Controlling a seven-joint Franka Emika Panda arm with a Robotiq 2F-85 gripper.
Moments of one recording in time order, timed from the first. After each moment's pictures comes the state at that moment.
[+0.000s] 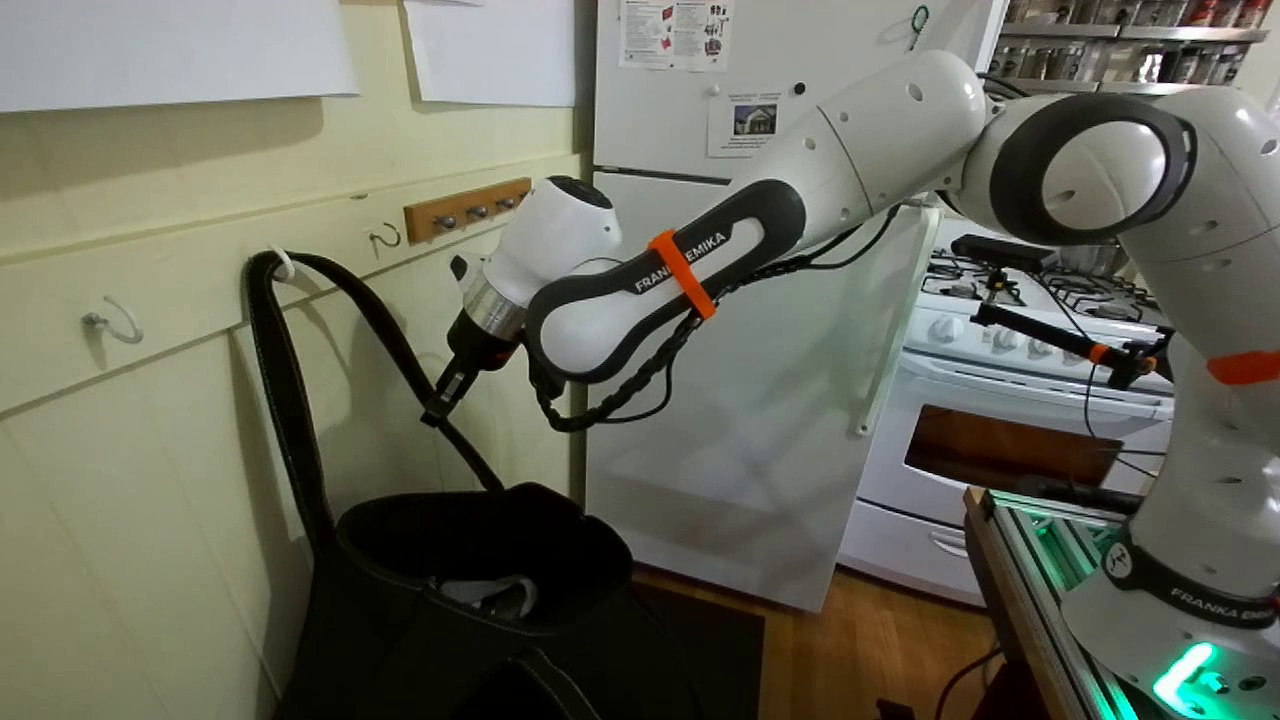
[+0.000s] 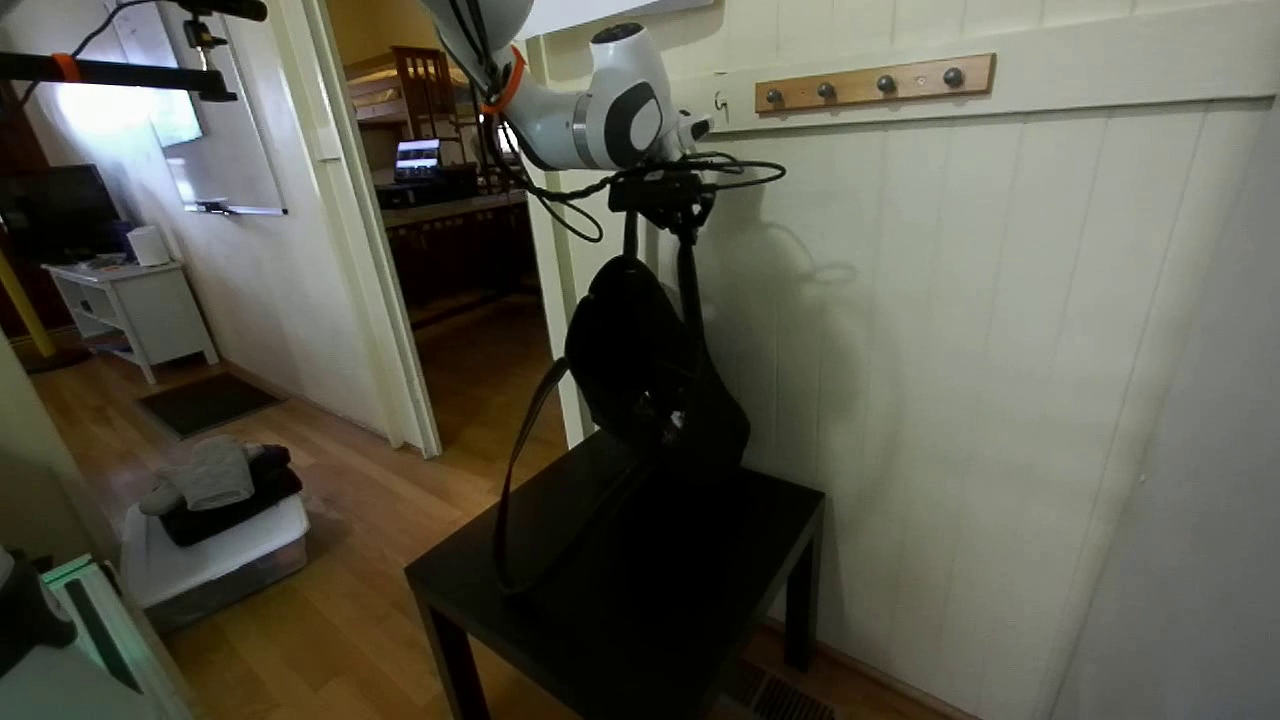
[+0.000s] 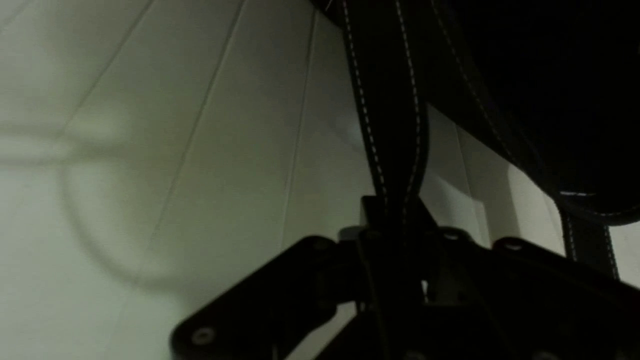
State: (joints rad) arm 0.02 0.77 0.06 -1.43 -0.01 2.79 -0.23
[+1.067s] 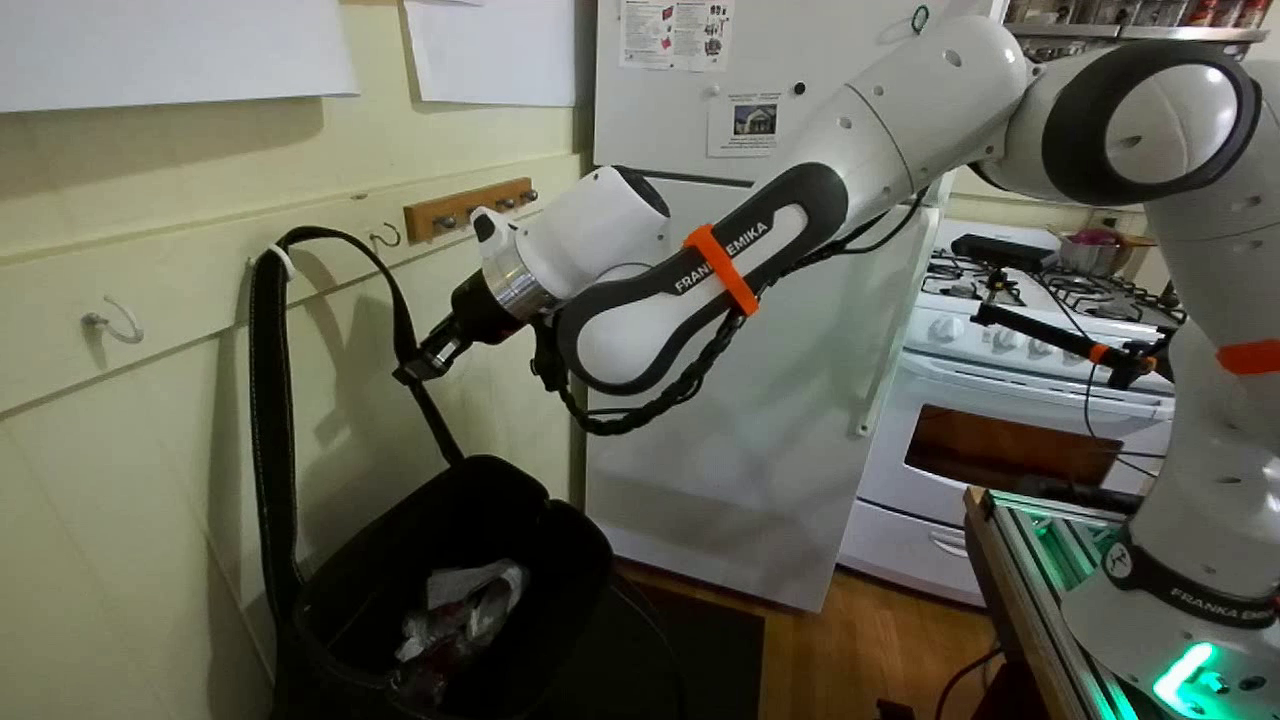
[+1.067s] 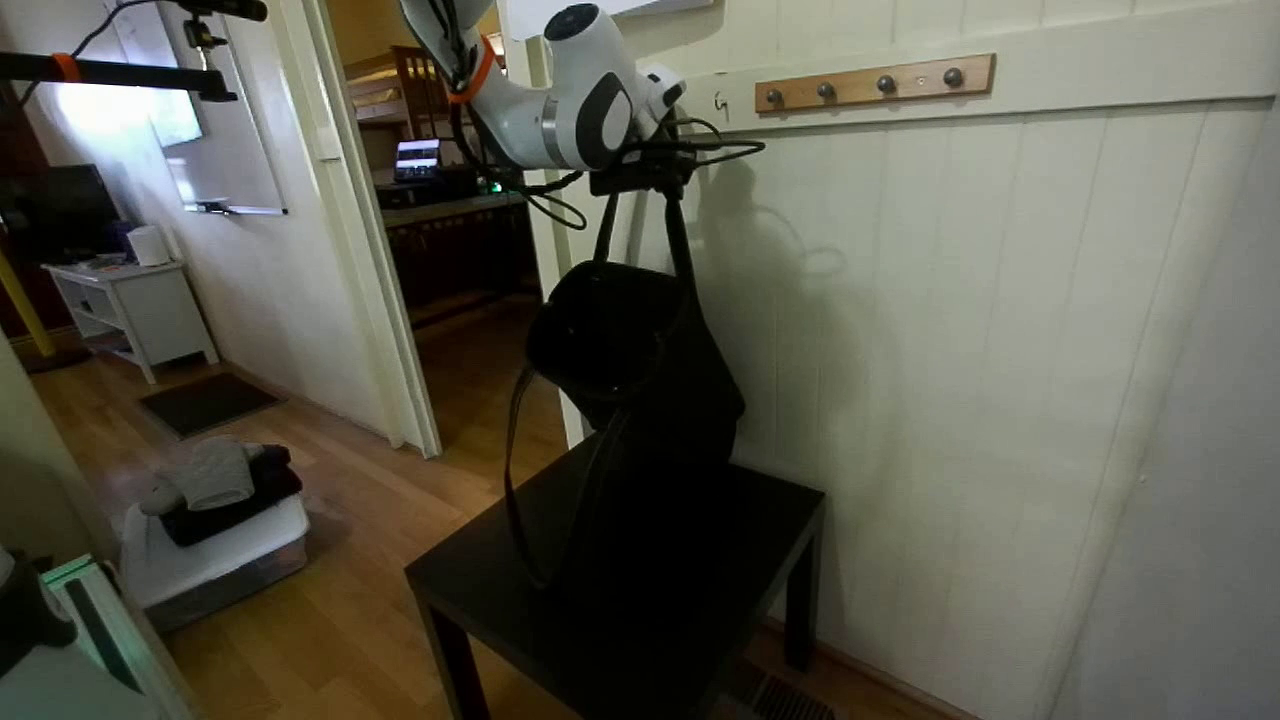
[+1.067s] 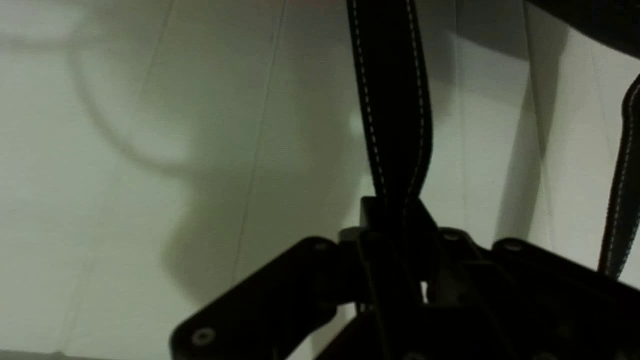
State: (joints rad) arm 0.01 0.65 0.10 -1.62 -0.03 3.17 -0.23
